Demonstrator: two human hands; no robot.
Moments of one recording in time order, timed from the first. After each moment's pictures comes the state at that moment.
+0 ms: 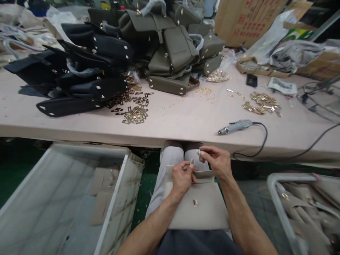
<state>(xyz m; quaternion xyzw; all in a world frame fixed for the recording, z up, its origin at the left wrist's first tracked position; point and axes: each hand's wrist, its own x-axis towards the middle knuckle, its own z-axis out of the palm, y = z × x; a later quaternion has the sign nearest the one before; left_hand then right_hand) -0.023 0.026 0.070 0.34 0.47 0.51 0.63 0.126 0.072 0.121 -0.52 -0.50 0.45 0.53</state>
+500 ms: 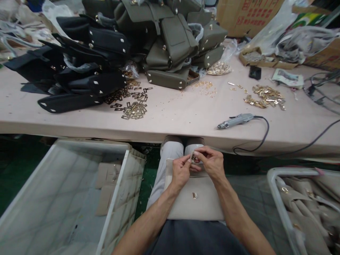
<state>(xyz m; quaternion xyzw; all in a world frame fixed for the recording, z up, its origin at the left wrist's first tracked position) -0.020 0.028 0.074 0.32 0.44 0.49 0.68 0.118 0.053 0.097 -0.53 -0.52 0.42 0.51</state>
